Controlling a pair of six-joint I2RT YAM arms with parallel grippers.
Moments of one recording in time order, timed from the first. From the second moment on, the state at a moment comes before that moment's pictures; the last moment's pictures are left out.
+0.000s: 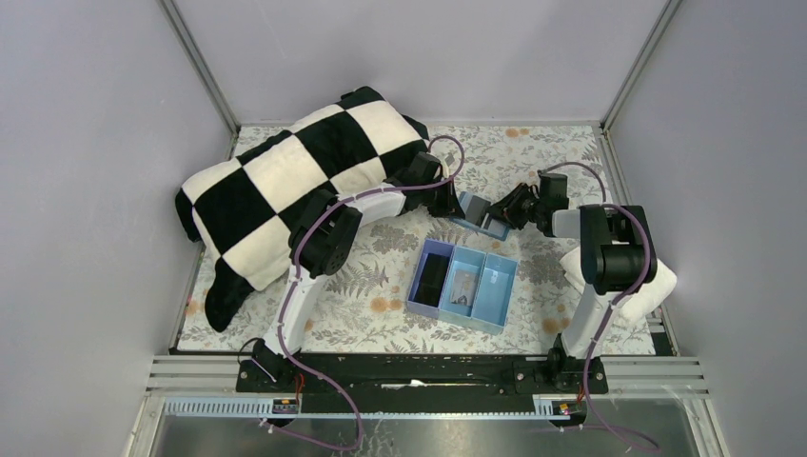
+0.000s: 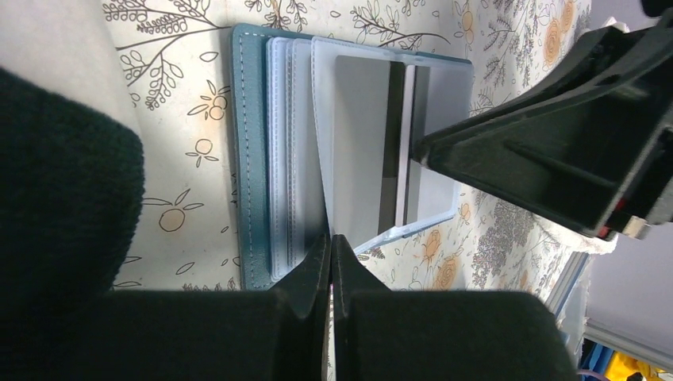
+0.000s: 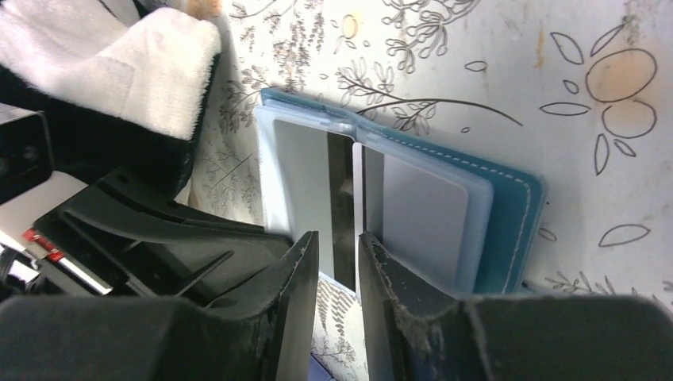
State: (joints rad) left arm -0.63 2.35 1.72 -0.08 0.45 -0.66; right arm 0.01 1.87 0.87 0.27 -0.51 0.84
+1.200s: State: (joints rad) left arm -0.62 2.34 1.75 -0.13 0.37 -0.61; right arm 0.01 1.94 0.92 0.27 -0.52 0.85
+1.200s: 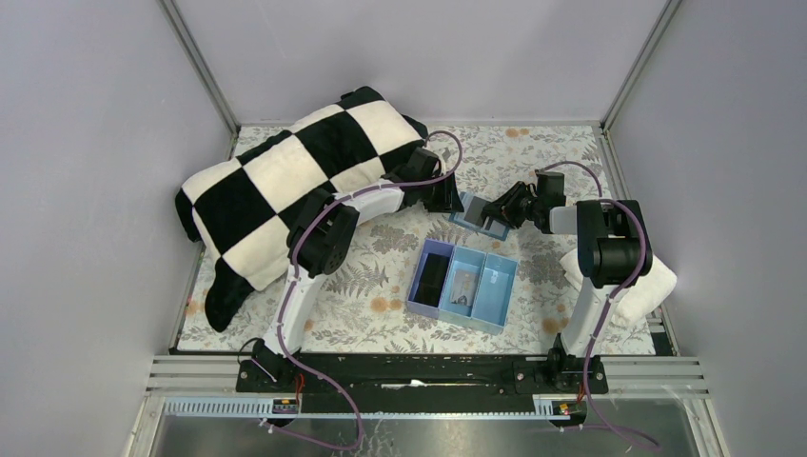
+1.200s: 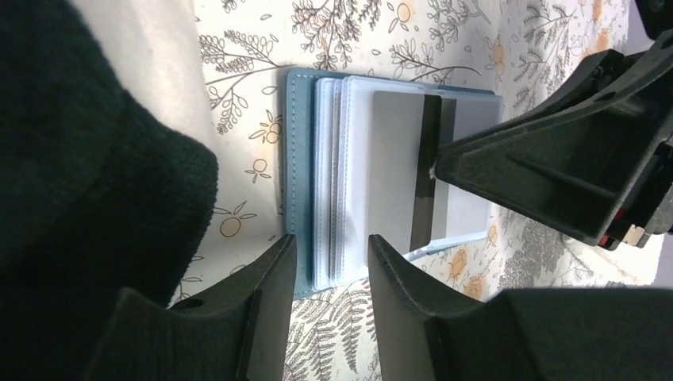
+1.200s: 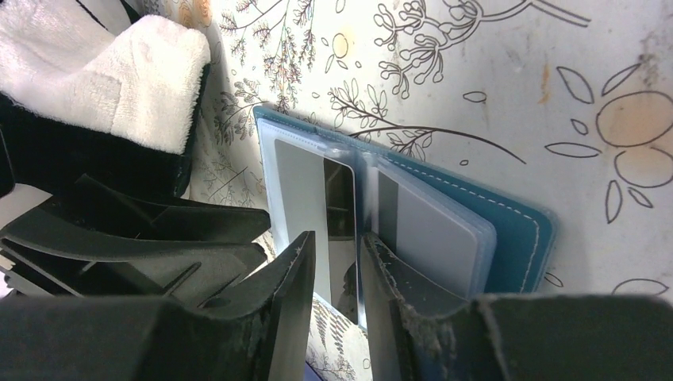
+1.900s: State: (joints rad) left arm -0.63 2.42 1.91 -0.27 0.33 -0.55; right arm 0.01 1.97 0.93 0.28 -0.54 0.86
